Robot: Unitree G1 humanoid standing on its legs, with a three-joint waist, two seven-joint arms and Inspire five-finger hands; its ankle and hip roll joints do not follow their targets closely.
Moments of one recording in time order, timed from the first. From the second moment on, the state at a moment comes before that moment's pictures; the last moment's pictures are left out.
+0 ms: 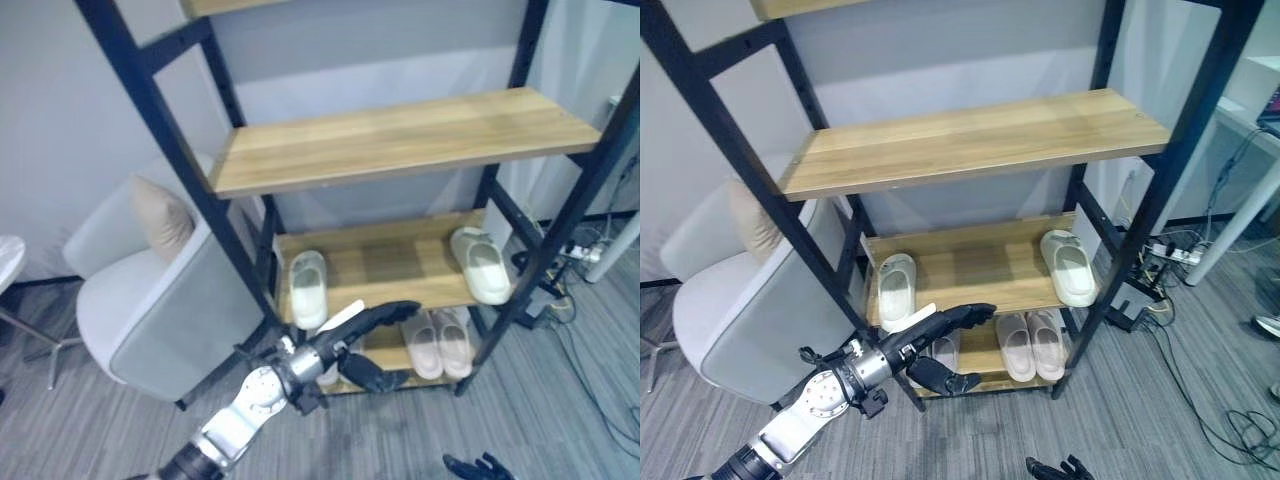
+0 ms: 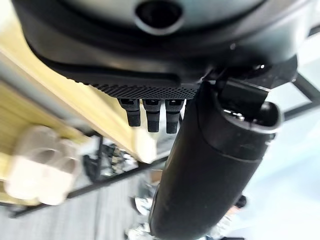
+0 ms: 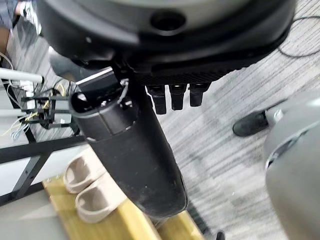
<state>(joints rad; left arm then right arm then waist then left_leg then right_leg) -0.23 0.47 -0.61 -0.09 -0.11 -0.11 -0.24 0.14 -0.19 -0.01 0.99 0.59 -0.15 -0.11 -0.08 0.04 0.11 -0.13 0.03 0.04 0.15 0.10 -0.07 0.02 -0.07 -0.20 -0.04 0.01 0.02</state>
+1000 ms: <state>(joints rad) -0.11 0.61 -0.28 0.08 0.61 -0.17 0.20 0.18 -0.20 0.04 1.07 0.51 -0.17 -0.11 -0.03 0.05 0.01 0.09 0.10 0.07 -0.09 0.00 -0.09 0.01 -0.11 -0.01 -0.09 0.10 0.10</state>
